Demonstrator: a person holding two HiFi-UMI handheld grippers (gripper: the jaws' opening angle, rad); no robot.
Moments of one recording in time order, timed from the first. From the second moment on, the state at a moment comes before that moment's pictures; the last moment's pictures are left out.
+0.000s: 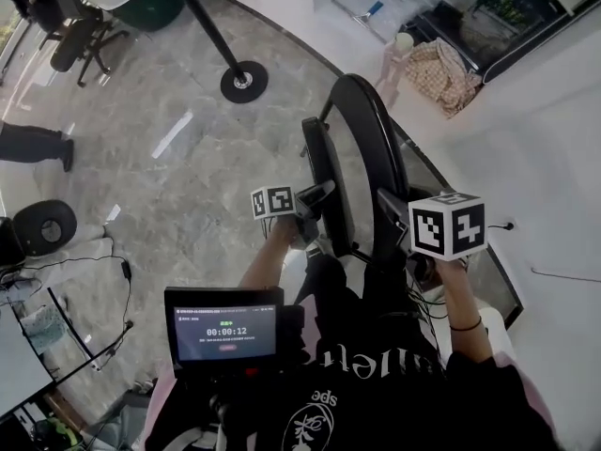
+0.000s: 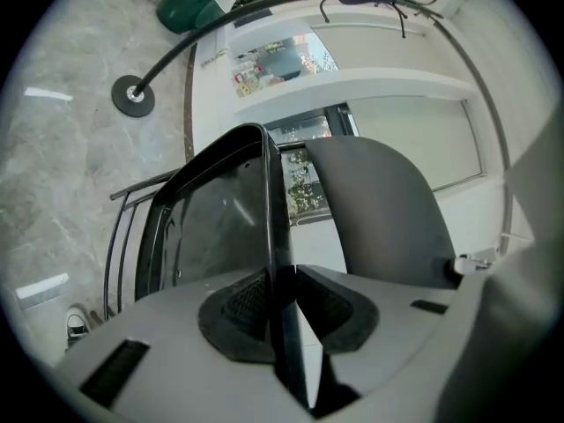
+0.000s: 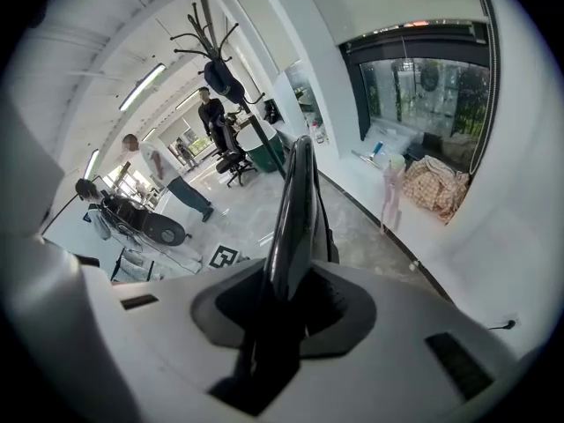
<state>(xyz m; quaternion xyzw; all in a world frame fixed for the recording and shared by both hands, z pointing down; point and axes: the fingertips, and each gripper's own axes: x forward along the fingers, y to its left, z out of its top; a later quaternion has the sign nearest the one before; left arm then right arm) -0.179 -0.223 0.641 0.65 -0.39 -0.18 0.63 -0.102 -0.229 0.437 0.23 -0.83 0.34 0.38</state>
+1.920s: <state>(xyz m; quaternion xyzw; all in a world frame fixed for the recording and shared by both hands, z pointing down) -0.377 -0.081 0.764 0.59 -0.50 -0.17 0.61 -0.142 -0.209 0.503 0.30 -0.84 0.31 0.32</state>
